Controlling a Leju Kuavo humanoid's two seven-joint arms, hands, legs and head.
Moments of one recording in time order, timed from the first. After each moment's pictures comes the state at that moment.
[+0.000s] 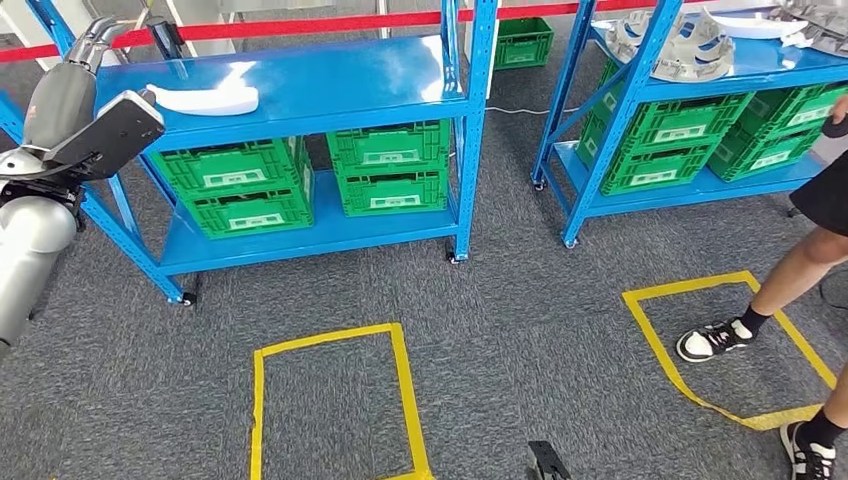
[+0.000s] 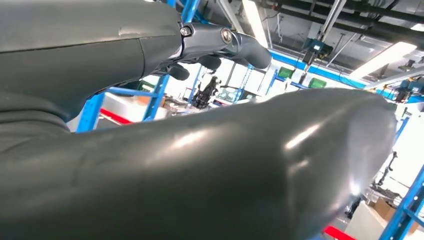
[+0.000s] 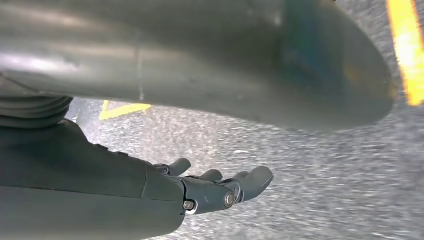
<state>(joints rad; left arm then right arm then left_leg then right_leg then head) -1.18 0.17 -0.63 -0.53 -0.40 0.12 -0.44 0.00 0.09 -0.29 -0.15 0.17 -0.04 0.13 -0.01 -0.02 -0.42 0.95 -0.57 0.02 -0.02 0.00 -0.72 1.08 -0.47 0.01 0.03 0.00</state>
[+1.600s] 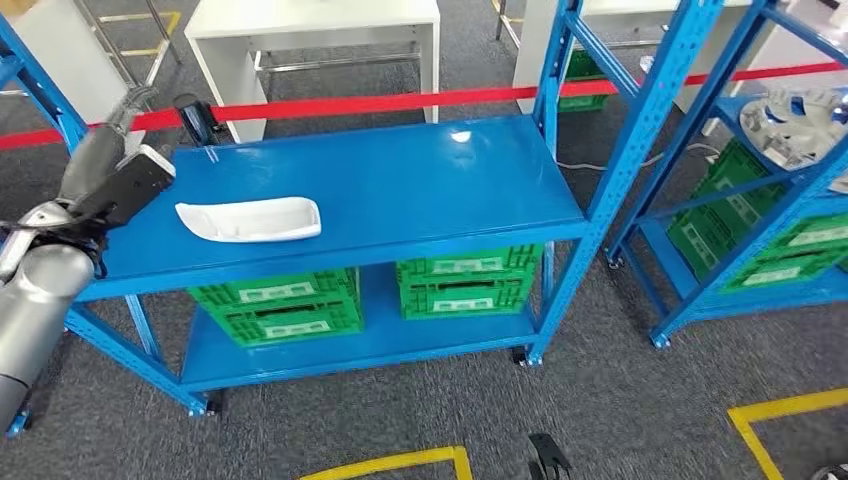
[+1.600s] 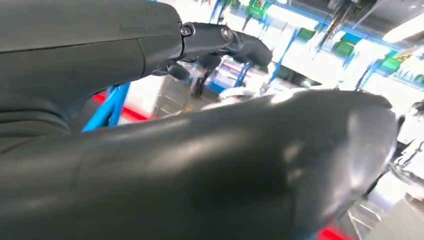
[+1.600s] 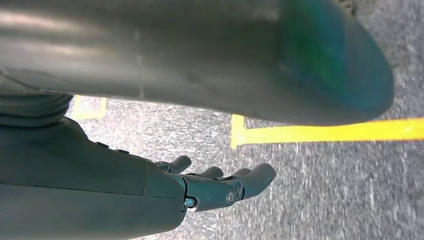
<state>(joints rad) -1.05 0.19 -0.63 -0.57 -0.32 0.04 -0.45 -0.02 0.07 -0.29 -0.16 0.21 -0.03 0.15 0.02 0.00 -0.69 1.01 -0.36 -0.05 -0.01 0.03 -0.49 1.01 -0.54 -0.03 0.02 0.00</state>
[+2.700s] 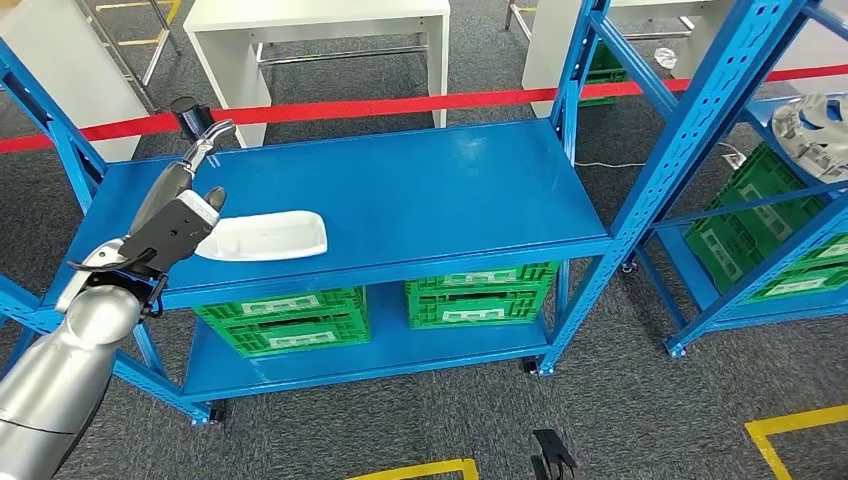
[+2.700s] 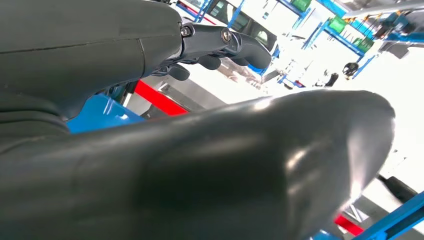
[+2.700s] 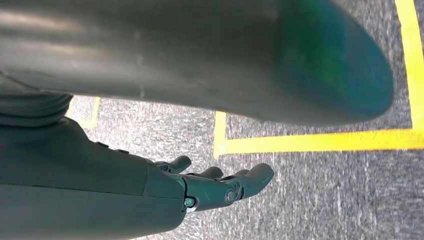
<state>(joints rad) -0.86 0.18 -0.62 -0.94 -0.21 -0.06 -0.41 -0.02 0.07 -0.31 -0.16 0.19 0.00 0.11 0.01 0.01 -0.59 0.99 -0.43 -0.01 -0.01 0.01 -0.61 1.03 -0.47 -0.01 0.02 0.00</state>
